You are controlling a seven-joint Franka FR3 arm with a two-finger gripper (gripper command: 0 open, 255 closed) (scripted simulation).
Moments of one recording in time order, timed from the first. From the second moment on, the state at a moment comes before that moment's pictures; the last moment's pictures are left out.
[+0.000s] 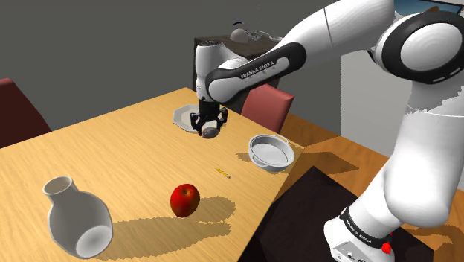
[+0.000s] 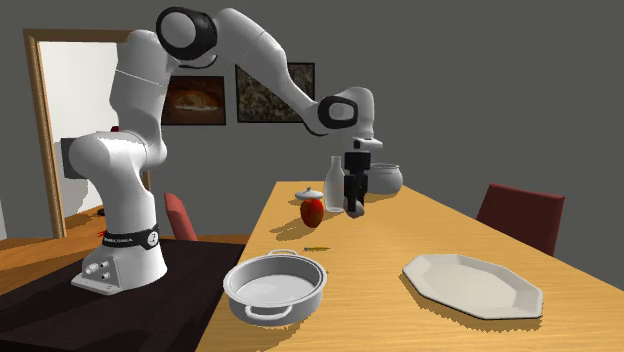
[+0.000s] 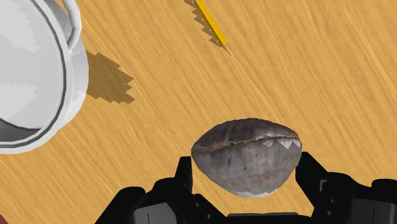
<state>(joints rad) 0.13 0.34 0.23 -1.90 -0.21 2.18 0.78</state>
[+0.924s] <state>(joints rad) -0.05 0.00 0.13 -2.38 -0.15 2.36 0.51</state>
